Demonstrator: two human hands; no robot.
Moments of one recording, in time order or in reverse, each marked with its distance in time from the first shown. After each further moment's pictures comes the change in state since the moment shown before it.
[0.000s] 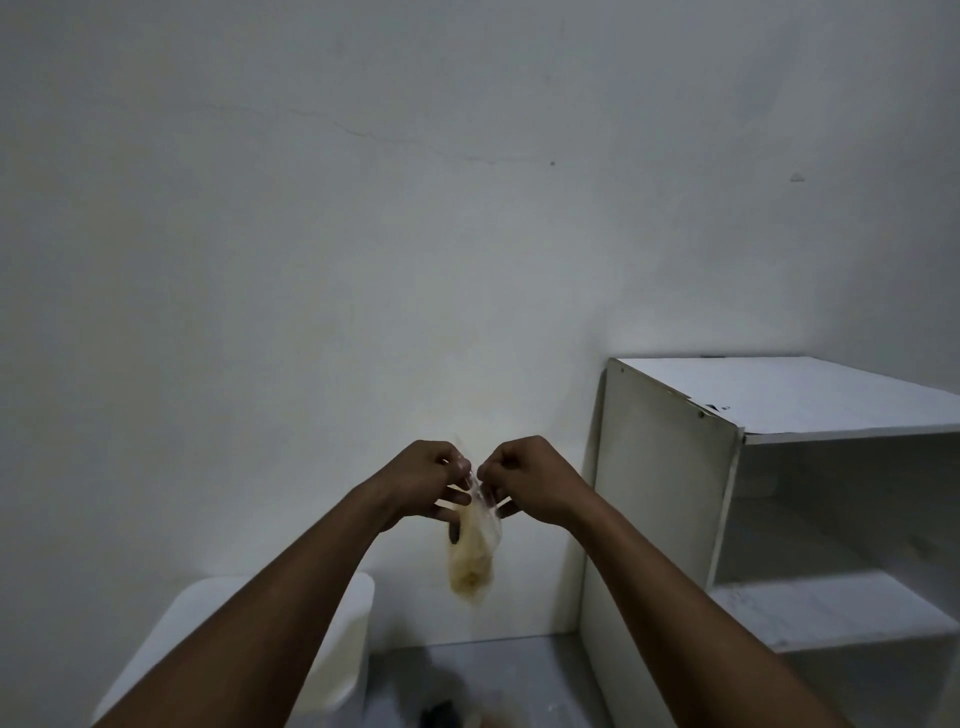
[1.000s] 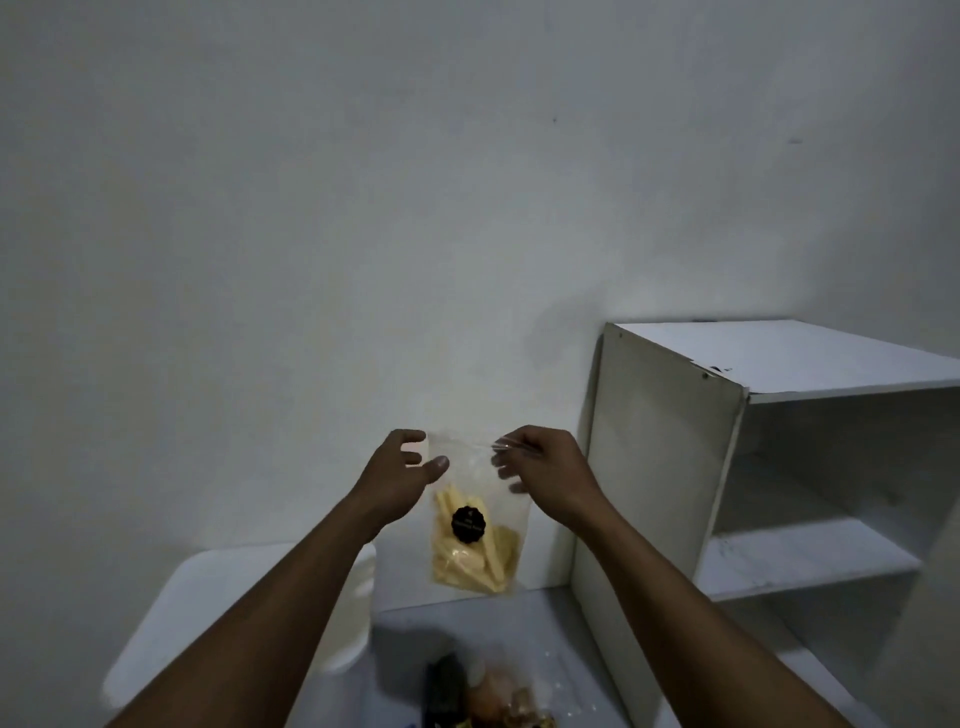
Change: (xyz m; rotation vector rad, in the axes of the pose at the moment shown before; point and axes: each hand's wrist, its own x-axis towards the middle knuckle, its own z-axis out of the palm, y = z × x) left_hand -0.004 -0.059 -0.018 -0.026 0.207 -0.008; right_hand -0.017 0.029 0.025 0.133 0.241 0.044
